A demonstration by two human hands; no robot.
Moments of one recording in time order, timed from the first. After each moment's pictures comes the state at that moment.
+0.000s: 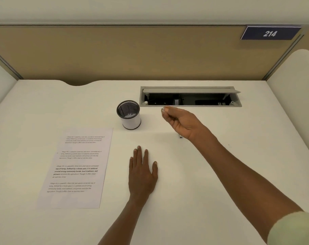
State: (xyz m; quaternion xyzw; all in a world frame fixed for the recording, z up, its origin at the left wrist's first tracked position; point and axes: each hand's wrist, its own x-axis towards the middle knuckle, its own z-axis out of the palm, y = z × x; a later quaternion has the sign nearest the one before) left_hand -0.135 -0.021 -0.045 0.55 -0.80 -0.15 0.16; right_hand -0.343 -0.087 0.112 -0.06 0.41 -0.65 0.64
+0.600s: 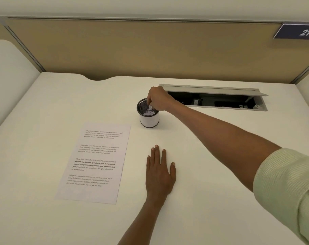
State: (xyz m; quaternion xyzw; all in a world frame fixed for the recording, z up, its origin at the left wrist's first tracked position) left_hand -0.138 -0.021 -0.044 0.56 -0.80 -0.16 0.17; right_hand -0.259 -0.223 0.127 -0.67 0.70 -0.11 0.22
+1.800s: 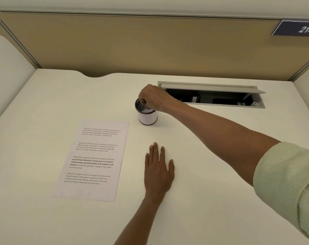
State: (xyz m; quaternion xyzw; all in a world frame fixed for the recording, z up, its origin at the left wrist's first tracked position) left_hand -0.137 -0.022 -0.044 0.56 -0.80 -0.16 0.16; right_hand -0.253 -0.221 0.124 -0.79 0.61 -0.05 0.09
